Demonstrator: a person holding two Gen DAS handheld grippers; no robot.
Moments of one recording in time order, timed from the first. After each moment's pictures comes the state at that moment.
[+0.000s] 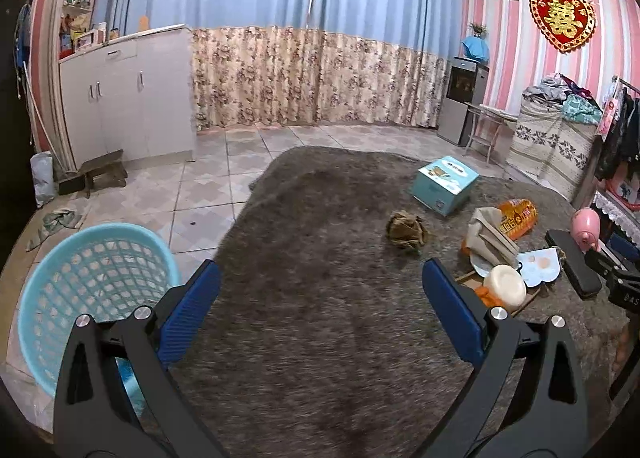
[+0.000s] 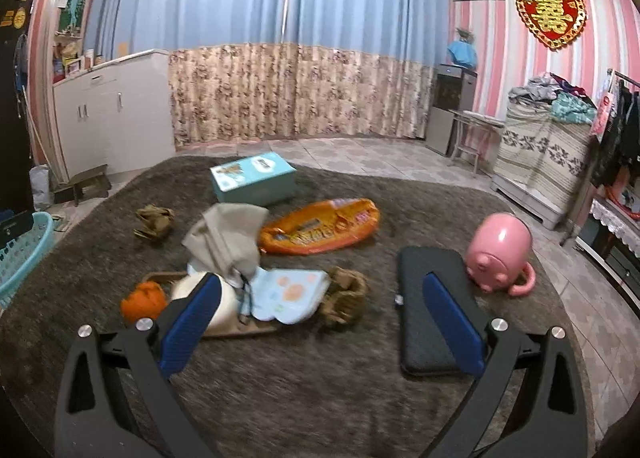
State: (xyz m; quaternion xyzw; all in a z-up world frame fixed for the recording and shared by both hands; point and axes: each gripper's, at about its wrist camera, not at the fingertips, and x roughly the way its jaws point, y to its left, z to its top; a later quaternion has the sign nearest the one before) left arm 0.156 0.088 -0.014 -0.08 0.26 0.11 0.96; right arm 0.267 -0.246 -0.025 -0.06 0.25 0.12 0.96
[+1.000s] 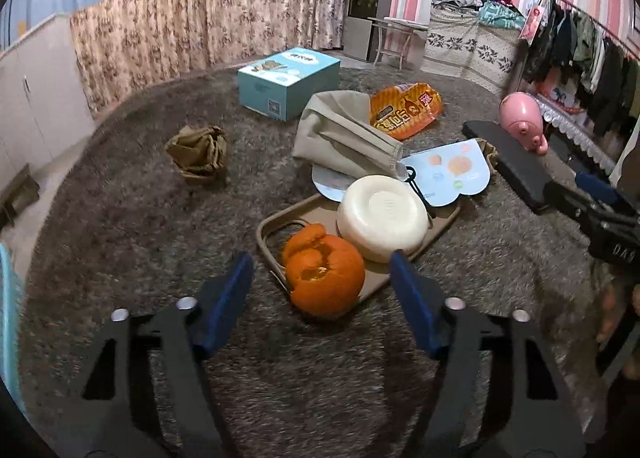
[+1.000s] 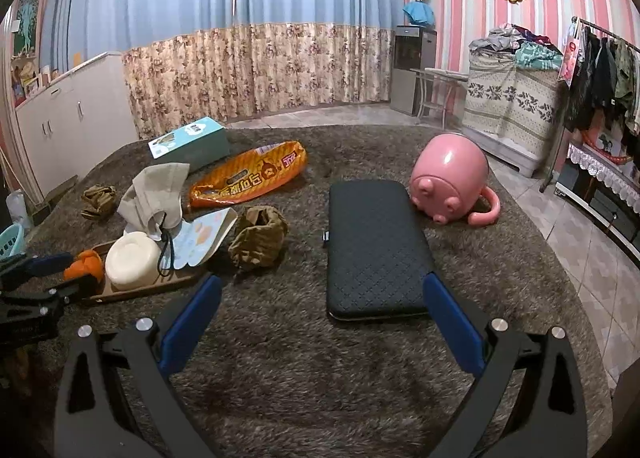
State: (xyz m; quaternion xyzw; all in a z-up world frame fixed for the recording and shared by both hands) left arm 0.235 -0.040 -0.075 -0.02 0.38 -0.06 0.92; right arm 0.274 -0.303 -0.062 -0.01 0.30 0.06 0.95
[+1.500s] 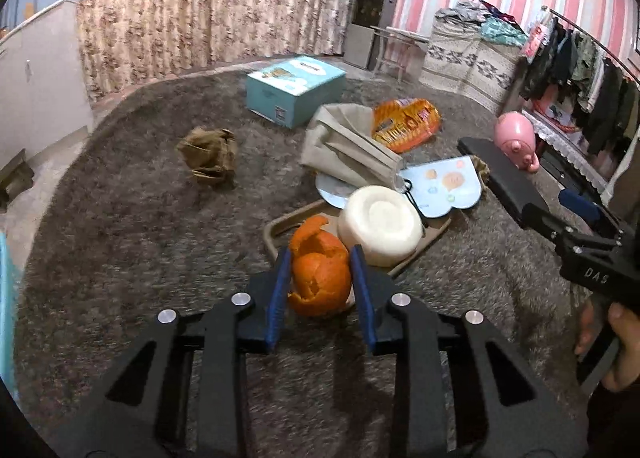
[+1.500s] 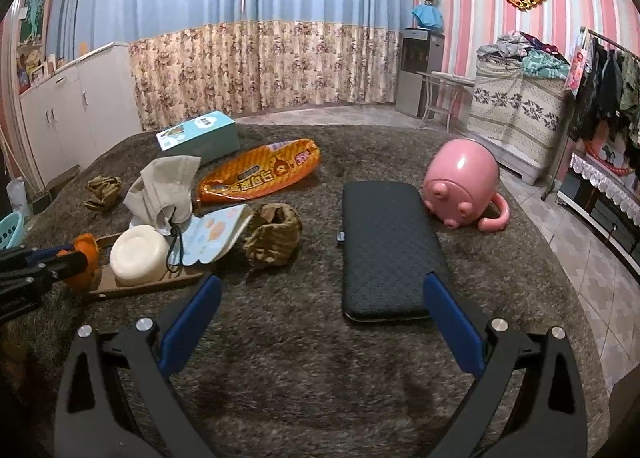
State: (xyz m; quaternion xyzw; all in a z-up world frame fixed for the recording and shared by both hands) left arm 0.224 -0.030 -0.064 -0.05 0.37 -0.05 0.93; right arm 0.274 -0.291 -0.065 -0.03 0.30 0.07 0.95
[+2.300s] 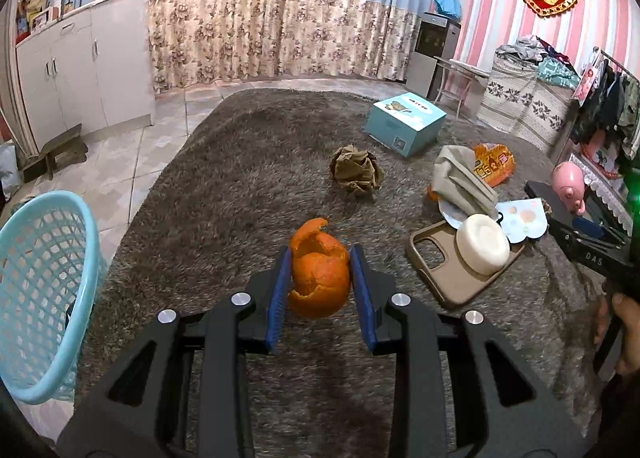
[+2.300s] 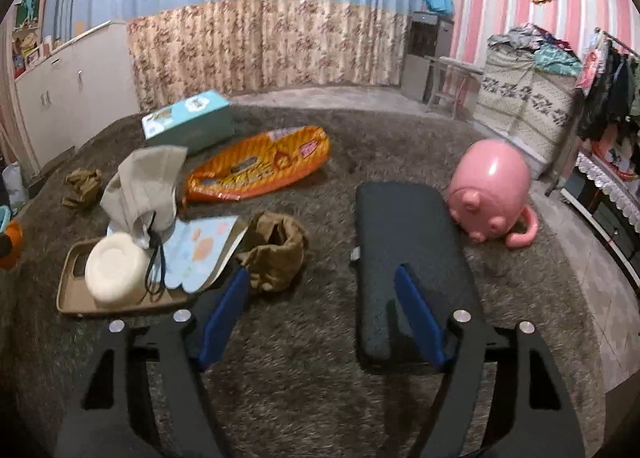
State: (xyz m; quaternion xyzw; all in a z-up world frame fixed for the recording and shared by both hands) left arm 0.197 0.053 -0.054 -0.08 0.34 0.04 0.94; right arm 0.311 -0.275 -0.070 -0.05 0.34 0.07 0.94
